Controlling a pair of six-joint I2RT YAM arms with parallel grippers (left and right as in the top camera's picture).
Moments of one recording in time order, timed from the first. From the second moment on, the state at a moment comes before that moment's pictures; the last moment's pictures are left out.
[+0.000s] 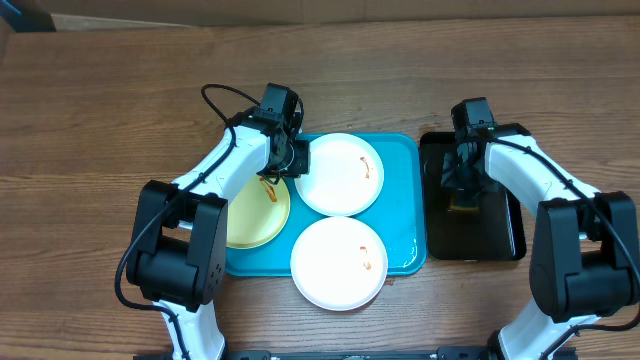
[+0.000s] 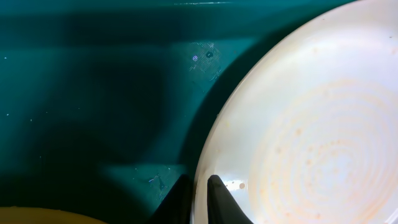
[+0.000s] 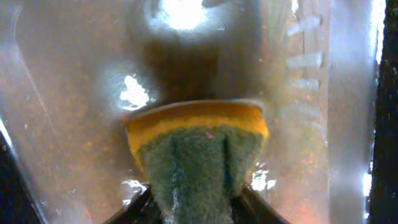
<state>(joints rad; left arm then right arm) -0.30 1.98 1.34 -0.68 0.14 -0.28 0.12 1.86 1.15 -0.75 0.14 0.30</state>
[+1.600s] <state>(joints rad) -0.30 1.99 1.34 -0.67 0.14 -0.28 0.11 1.86 1.38 -1.02 0.12 0.30</state>
